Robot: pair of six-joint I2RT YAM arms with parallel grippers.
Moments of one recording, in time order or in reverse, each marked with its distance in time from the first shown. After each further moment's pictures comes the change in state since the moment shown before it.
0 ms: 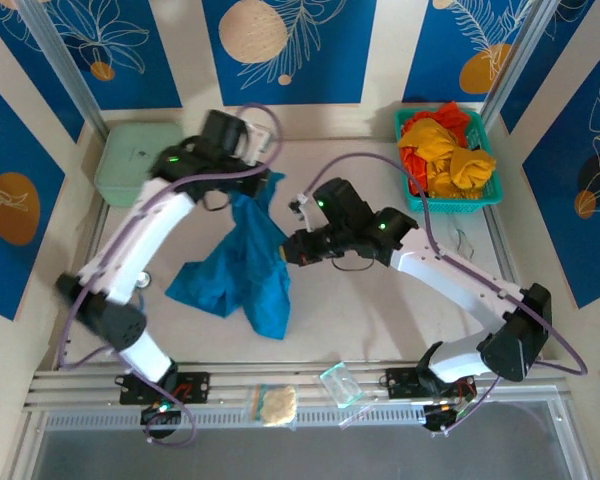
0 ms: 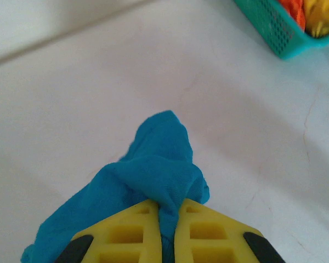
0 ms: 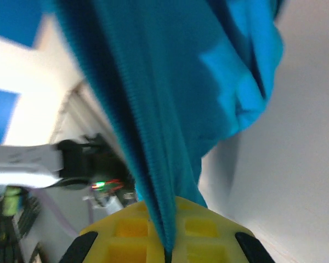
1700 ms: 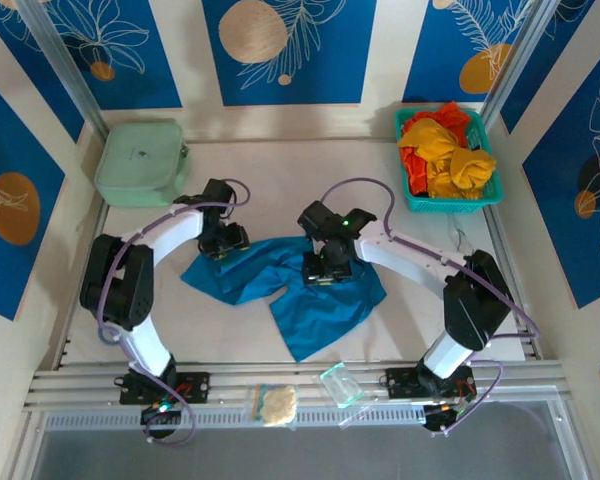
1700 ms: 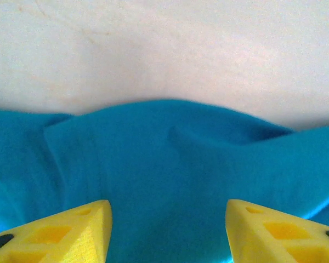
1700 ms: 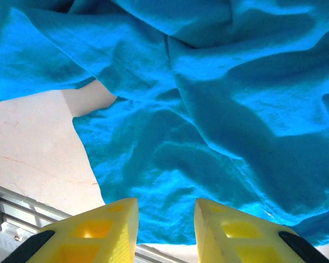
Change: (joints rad) left arm 0.251 0.076 -0.686 0.257 0.080 -0.568; right arm -0.007 0.240 -0.006 -0.262 0.222 0.080
